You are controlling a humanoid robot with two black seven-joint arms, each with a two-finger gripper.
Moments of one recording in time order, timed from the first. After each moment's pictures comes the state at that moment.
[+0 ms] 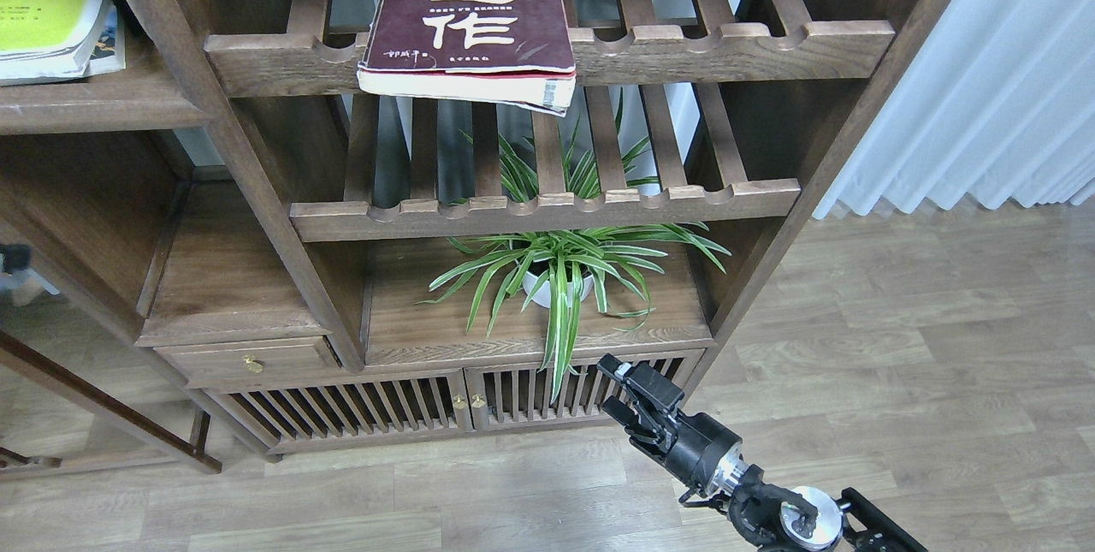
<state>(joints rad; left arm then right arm) -1.14 1.38 0.19 -1.38 -0.17 -0.49 0.25 0.08 0.01 1.14 0.73 0.20 0.58 -0.49</state>
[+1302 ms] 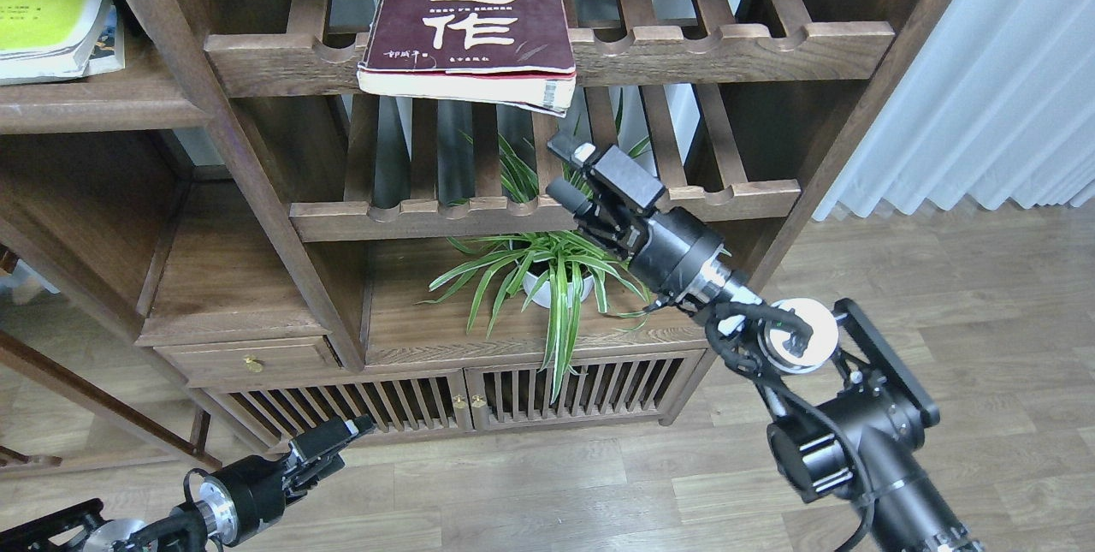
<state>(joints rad) -0.25 0.41 -0.32 -0.85 -0.57 -0.49 0.19 0.33 0.01 1.32 1.34 0.16 0.19 -0.48</state>
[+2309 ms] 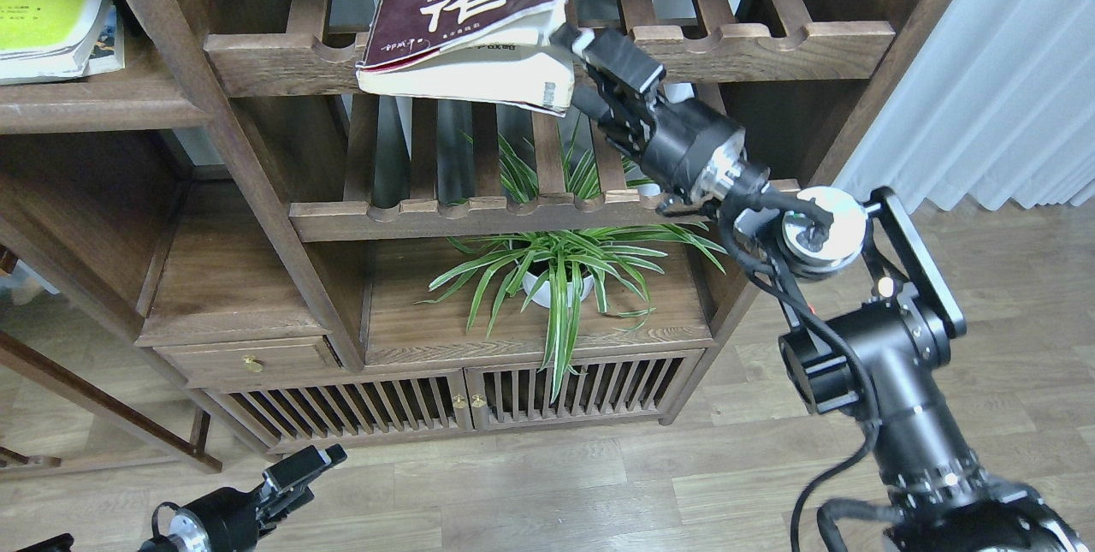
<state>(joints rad) -0.20 0.43 -0.33 -0.80 -0.58 -0.49 0.19 0.41 0.02 1.35 1.38 0.00 -0.01 -0.48</state>
